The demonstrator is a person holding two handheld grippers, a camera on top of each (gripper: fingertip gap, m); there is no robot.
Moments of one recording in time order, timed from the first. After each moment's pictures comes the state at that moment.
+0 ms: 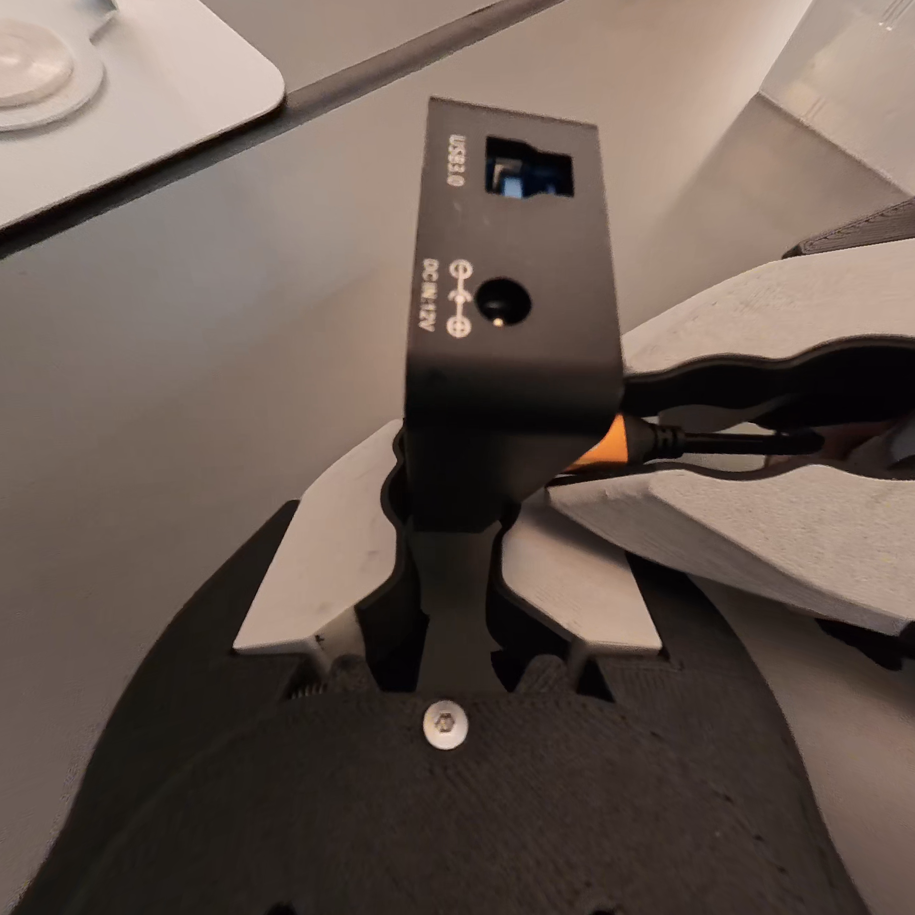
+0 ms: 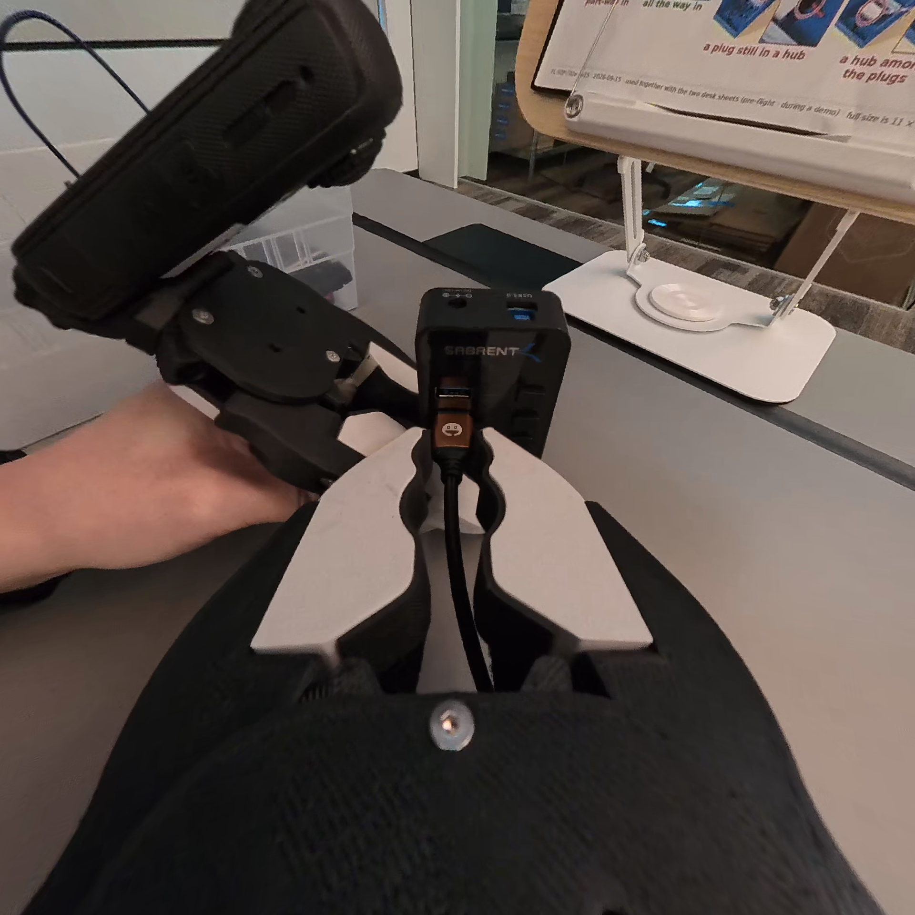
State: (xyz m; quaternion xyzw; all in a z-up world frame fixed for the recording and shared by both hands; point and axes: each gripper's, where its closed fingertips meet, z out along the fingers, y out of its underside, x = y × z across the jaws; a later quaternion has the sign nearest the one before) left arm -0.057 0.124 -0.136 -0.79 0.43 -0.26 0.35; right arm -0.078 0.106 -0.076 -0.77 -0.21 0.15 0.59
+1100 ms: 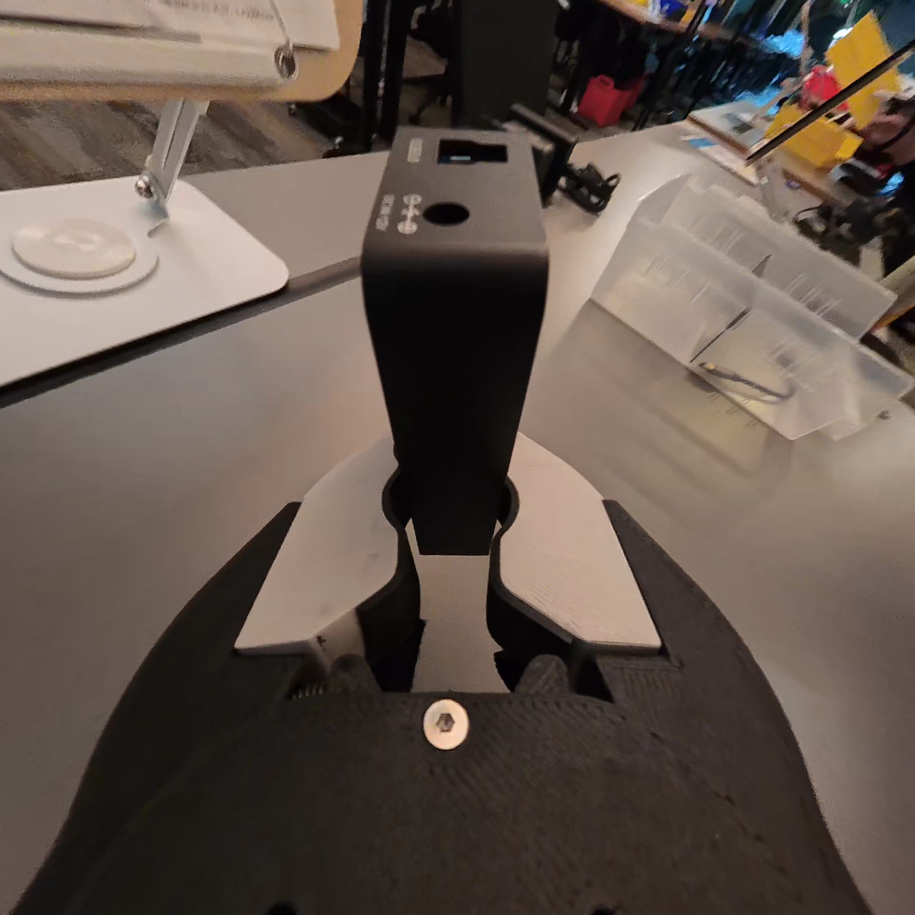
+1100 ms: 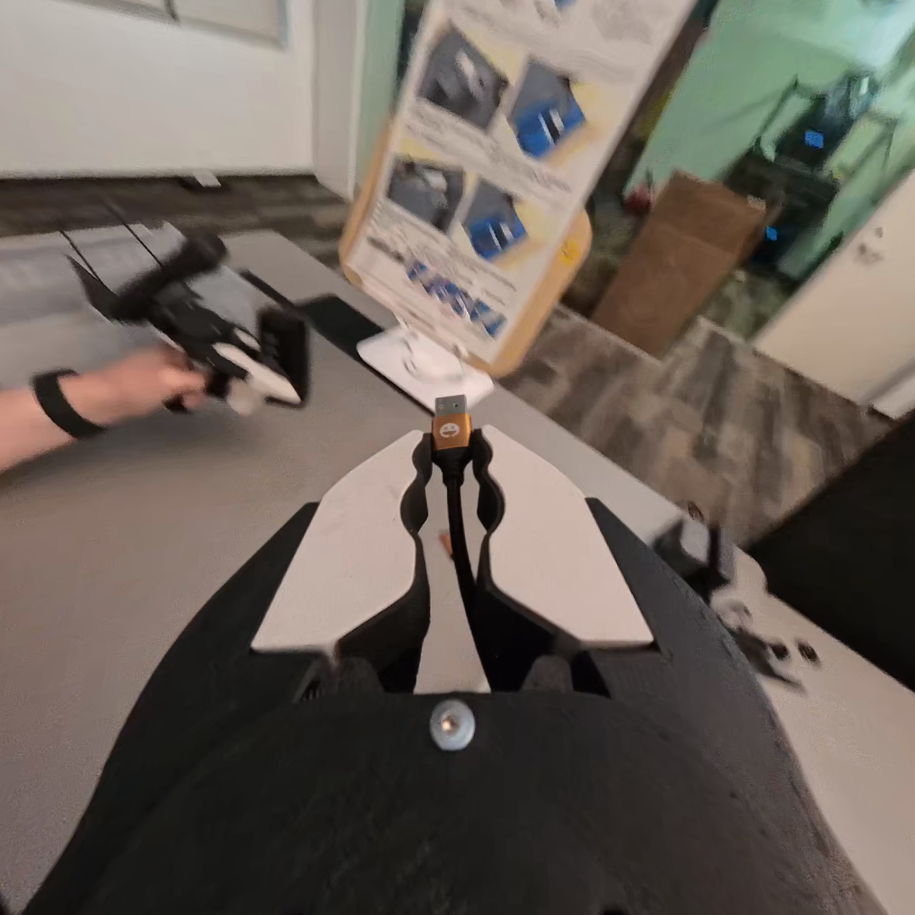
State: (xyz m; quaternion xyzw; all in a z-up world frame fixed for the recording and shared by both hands) left arm -0.066 0.123 -0.048 -0.74 0.38 -0.40 0.39; right arm 0.145 -0.063 0.178 -0.76 -0.23 0.01 0.61
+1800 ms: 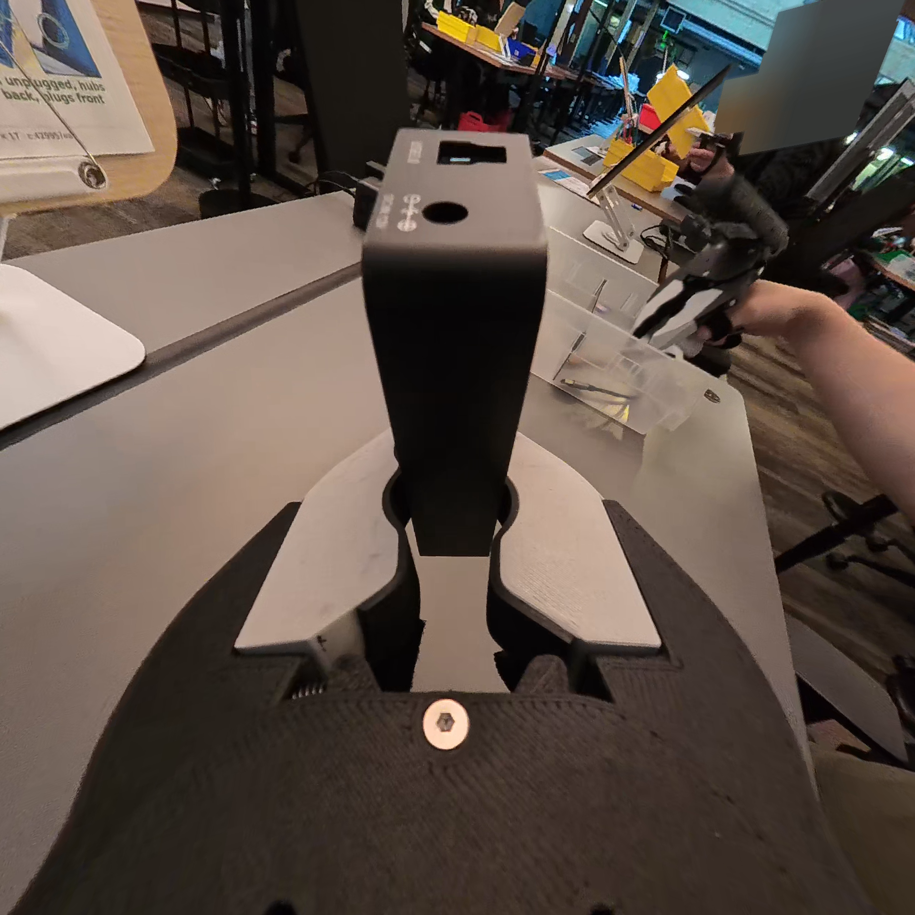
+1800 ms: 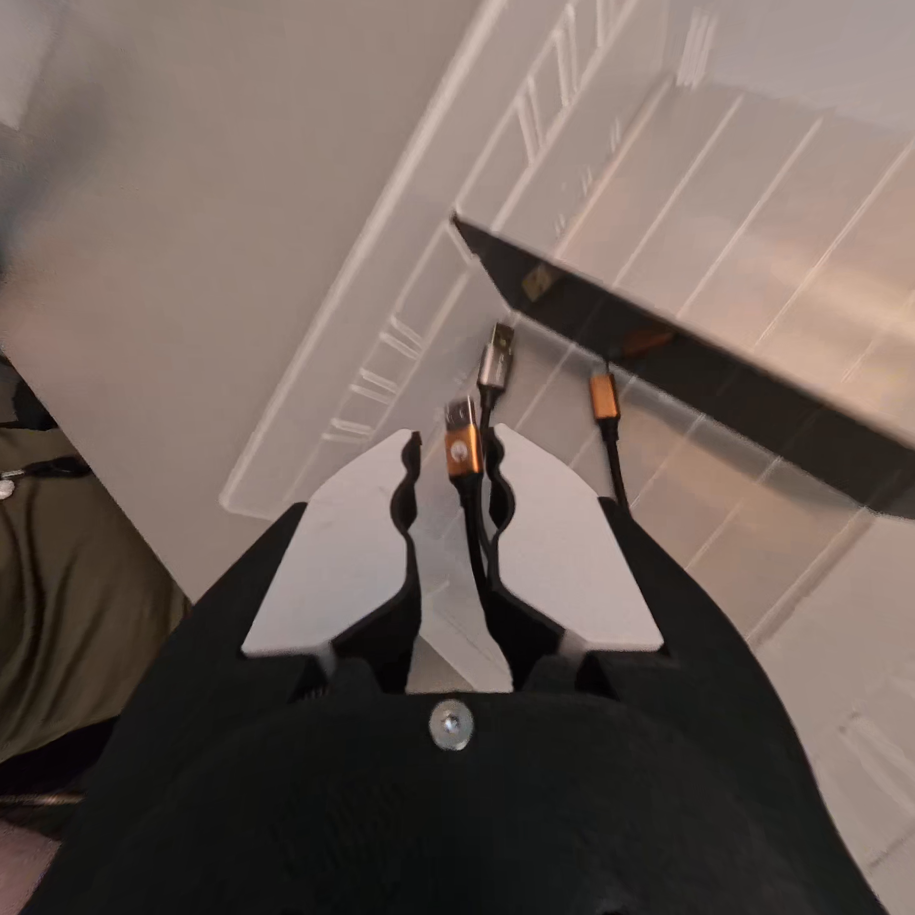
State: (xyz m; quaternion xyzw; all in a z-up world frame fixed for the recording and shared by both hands) left arm -0.045 0.069 0.005 -0.67 0.43 -0.47 0.38; right arm 0.280 -0.116 -0.090 -0.93 -0.13 0.23 0.27
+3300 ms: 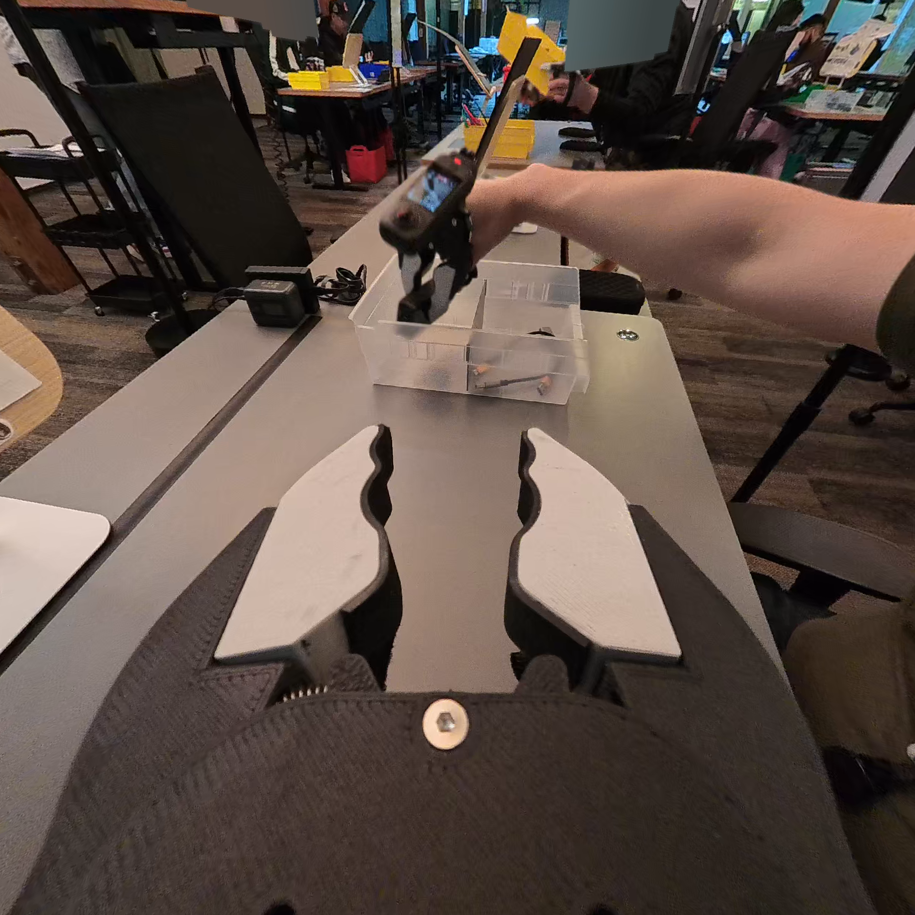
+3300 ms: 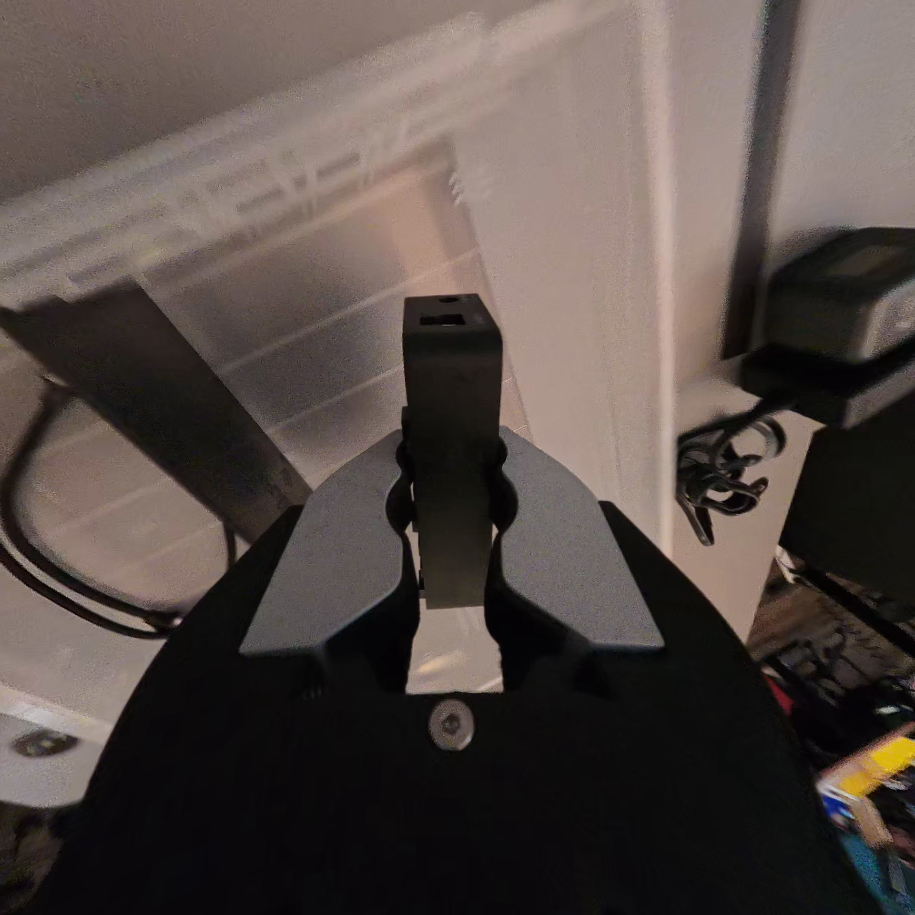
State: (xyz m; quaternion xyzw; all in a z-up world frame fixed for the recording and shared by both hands) left arm -0.046 -0.013 0.068 -0.54 0.57 -0.45 0.42; right arm 0.356 0.013 -0.096 -0.87 -0.47 -0.14 0.08
